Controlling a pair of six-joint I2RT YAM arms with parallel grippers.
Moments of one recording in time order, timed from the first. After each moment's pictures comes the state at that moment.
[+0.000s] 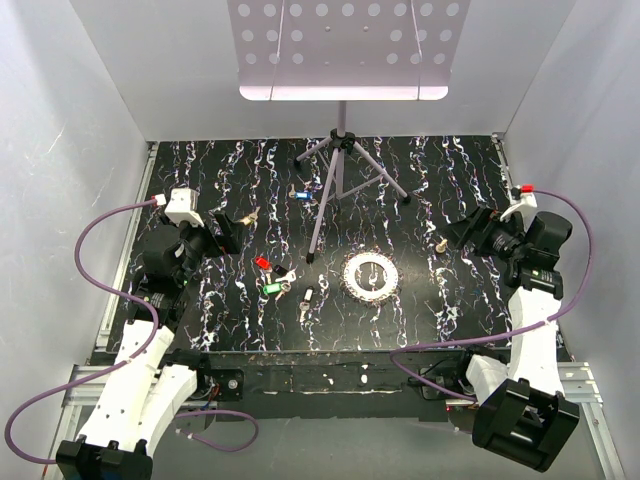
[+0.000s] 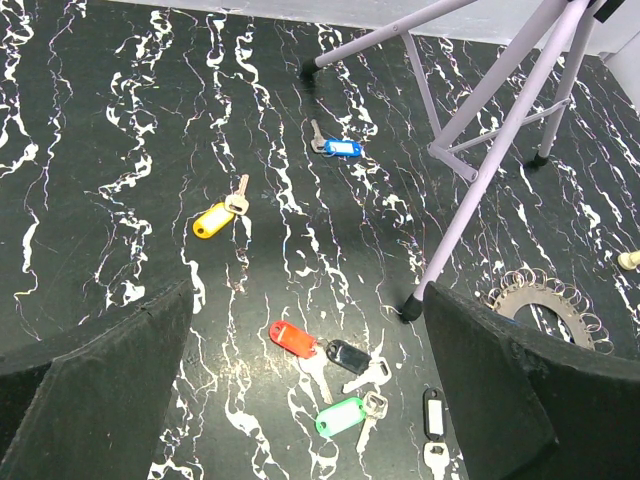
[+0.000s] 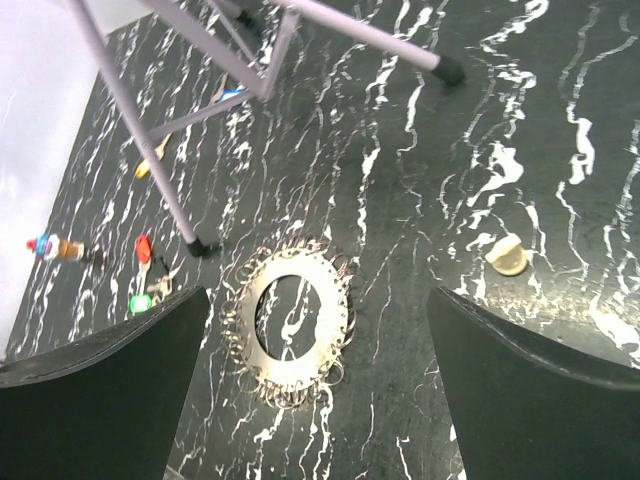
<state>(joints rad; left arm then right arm) -0.17 0.69 0.68 -0.18 0.09 -0.23 -0.33 0.89 0.69 -0.24 -0.76 0.30</state>
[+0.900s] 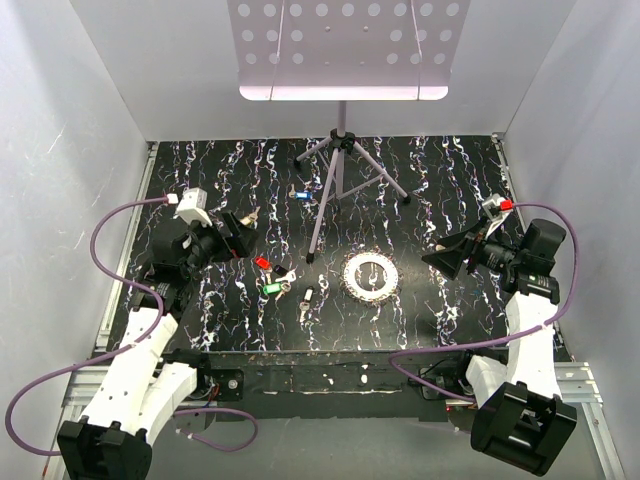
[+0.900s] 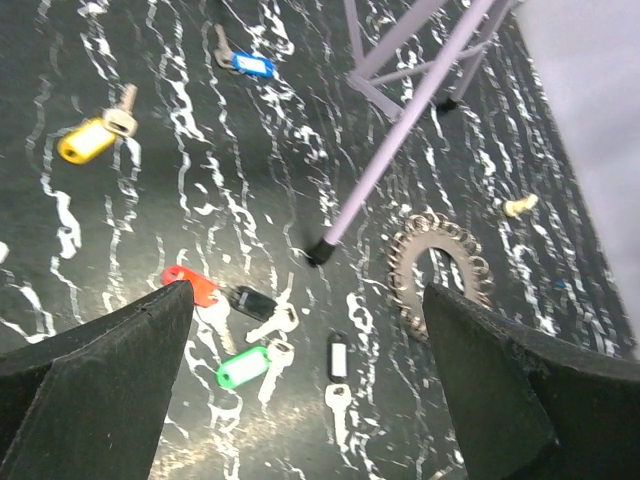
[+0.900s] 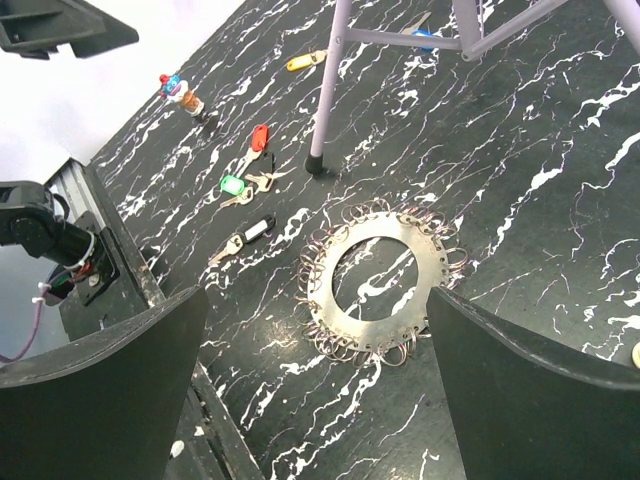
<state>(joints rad) -0.17 0.78 0.68 -0.21 0.27 -0.41 -0.33 0.86 0.63 -0.28 -1.29 -0.05</state>
